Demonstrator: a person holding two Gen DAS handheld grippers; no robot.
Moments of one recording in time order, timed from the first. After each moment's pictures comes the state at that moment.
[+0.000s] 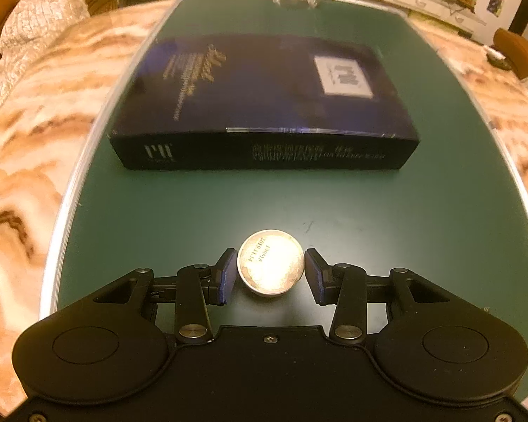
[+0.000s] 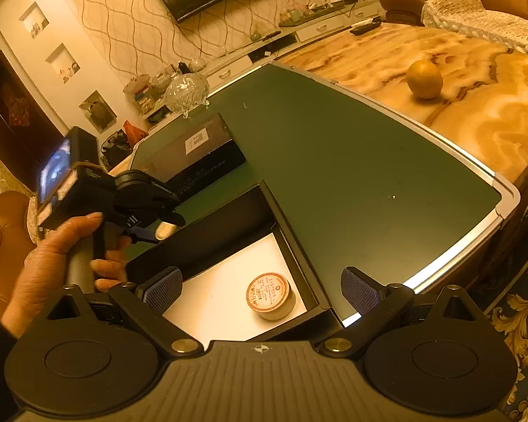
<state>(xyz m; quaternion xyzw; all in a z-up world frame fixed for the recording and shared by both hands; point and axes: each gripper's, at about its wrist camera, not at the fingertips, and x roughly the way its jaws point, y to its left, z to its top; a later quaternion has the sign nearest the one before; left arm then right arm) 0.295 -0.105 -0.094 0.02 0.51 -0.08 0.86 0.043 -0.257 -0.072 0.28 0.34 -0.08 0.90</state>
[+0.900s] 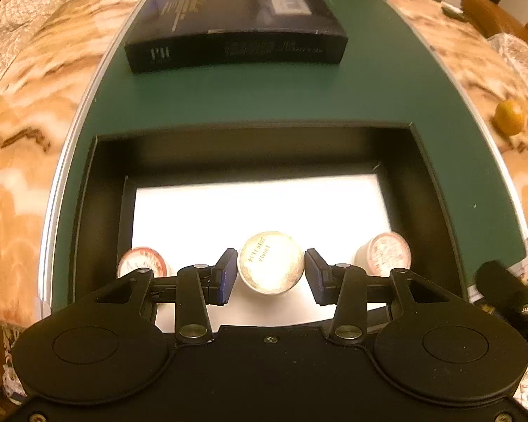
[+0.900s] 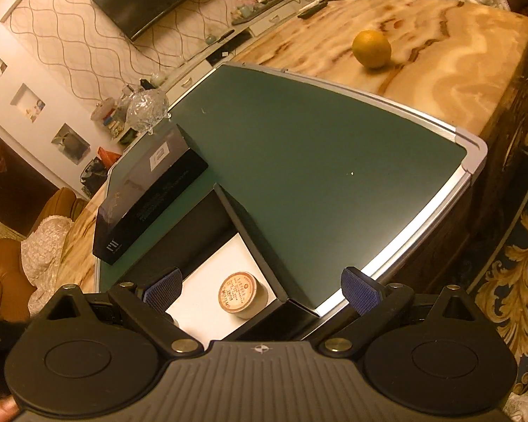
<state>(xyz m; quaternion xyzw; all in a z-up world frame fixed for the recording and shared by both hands) 0.164 -0.098 -0.094 0.03 0.55 -0.11 0.83 0.030 -0.284 -0.086 0.35 0.34 -0.13 0.86</state>
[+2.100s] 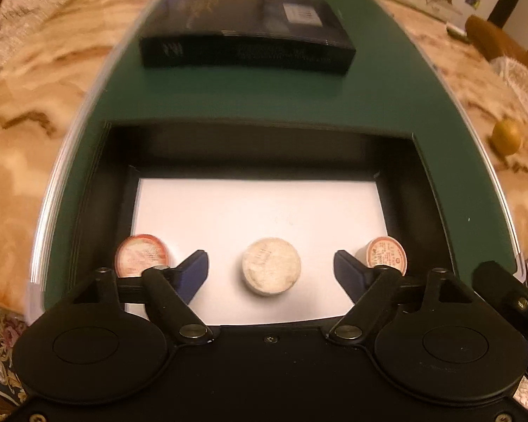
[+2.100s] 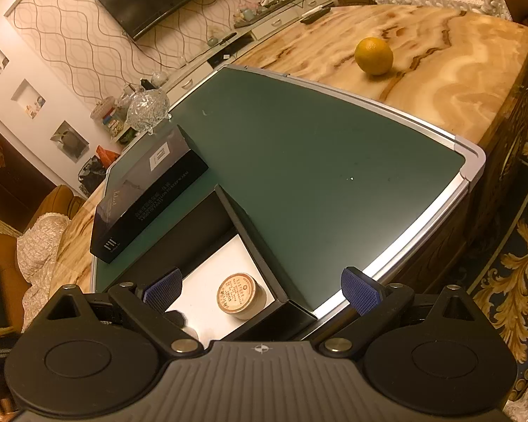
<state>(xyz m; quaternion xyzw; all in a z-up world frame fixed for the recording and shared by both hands) 0.149 -0.083 -0.086 -0.01 0.52 -0.10 0.85 0.030 -0.280 -0.082 0.34 0.34 -0.13 0.87</state>
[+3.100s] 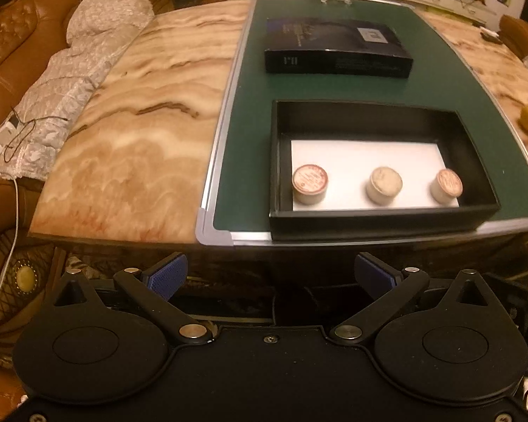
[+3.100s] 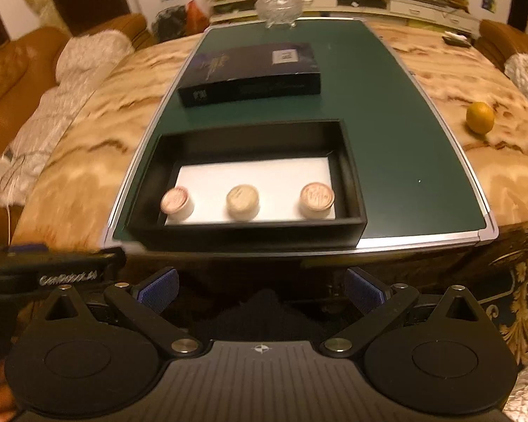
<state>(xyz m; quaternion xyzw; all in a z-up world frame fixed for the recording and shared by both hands) 0.039 0.013 -0.022 0.06 0.50 -0.02 0.86 -0.008 -0.167 0.002 0.06 0.49 0.02 0.87</state>
